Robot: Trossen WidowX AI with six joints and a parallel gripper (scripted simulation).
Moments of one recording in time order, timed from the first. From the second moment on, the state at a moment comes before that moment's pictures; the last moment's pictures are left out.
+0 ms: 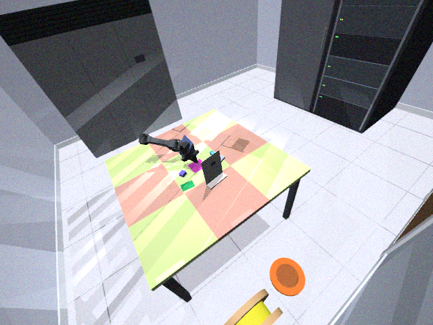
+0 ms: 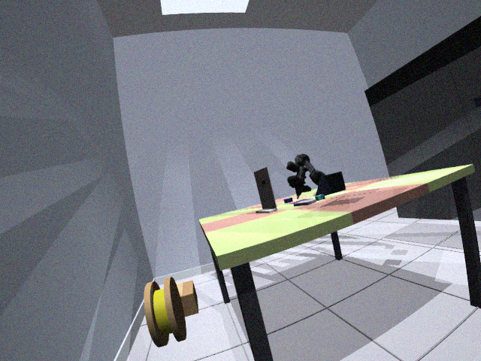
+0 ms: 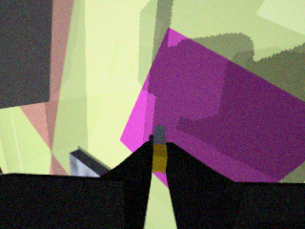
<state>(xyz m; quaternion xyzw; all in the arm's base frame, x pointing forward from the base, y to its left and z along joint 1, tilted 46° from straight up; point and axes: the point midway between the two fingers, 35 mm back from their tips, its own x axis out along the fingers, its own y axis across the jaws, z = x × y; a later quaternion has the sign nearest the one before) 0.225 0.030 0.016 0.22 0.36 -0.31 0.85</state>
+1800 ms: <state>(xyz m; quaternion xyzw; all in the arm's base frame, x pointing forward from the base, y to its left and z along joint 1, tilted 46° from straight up) 0.217 0.022 0.013 0.22 0.36 -0.31 0.85</state>
